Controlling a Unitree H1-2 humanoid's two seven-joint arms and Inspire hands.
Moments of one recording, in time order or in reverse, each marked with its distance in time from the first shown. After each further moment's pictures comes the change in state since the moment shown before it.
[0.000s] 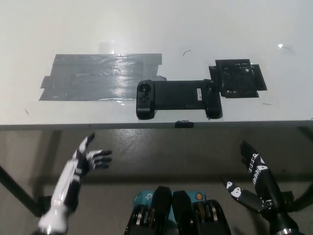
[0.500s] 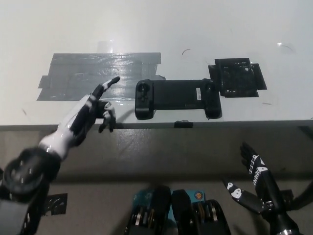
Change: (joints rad) left_arm -0.421 0.165 -0.065 0.204 -0.176 0.318 -0.240; right_arm 0.001 -0.005 0.000 0.004 -0.005 0.000 0.000
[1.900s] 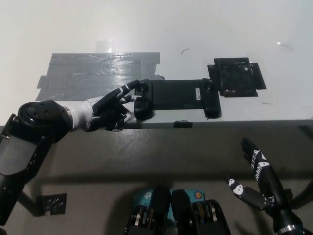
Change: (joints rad) left_arm -0.286 0.090 -0.222 0.330 -0.035 0.231 -0.316; right_arm -0.020 -0.025 0.001 -0.020 -0.023 0.006 0.014
